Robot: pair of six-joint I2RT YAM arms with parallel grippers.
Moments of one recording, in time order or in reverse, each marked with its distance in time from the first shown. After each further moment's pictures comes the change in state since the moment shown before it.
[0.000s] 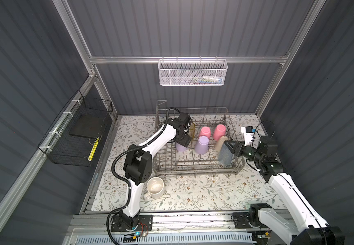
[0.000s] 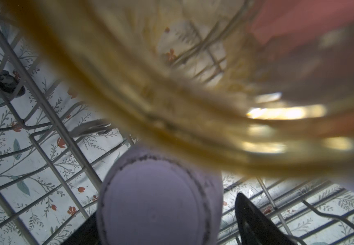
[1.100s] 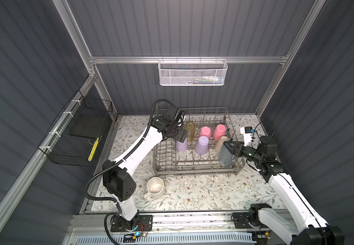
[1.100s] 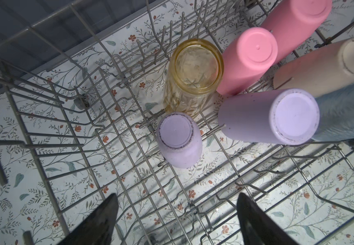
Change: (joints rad) left arm 0.000 -0.355 -0.126 0.038 -0.005 -0.015; right arm 0.002 0.002 0.000 -0.005 -0.057 -0.002
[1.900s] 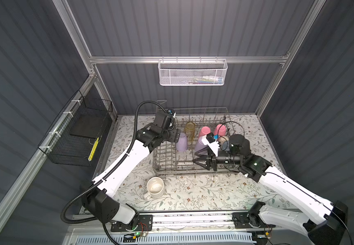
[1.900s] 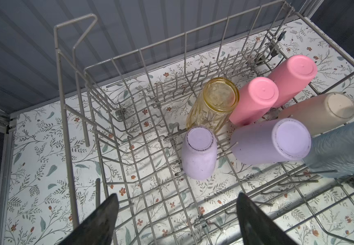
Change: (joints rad) left arm 0.003 -0.280 -0.288 0.238 -0.123 -0.076; right arm 0.666 0.165 0.258 -0.094 0.030 -0.311
